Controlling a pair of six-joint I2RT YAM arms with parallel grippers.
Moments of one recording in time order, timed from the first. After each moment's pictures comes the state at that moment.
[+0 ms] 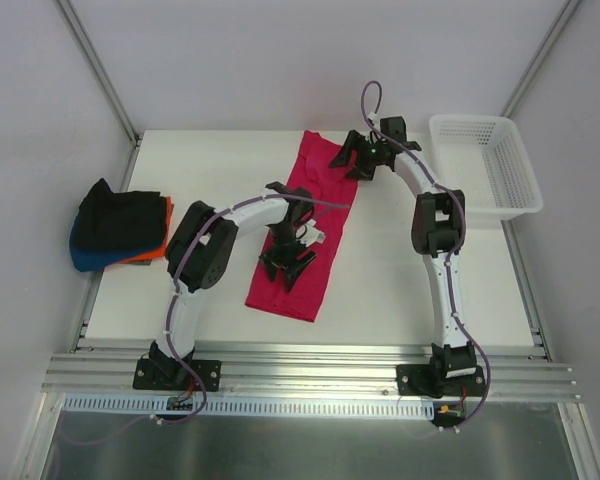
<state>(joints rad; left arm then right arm) -0.65 2.14 1.58 -1.17 0.33 0.14 0.19 2.62 2.32 -0.50 -0.64 0.49</state>
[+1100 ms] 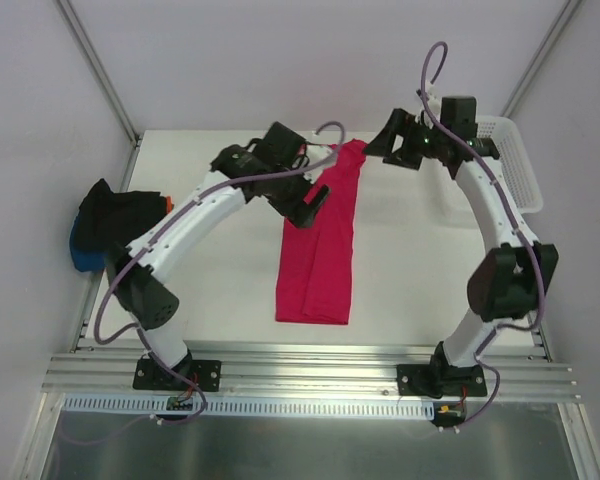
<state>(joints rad) -0.72 1.77 1.87 -1.08 0.17 0.11 0.12 1.81 1.77 -0.57 -0.62 0.38</state>
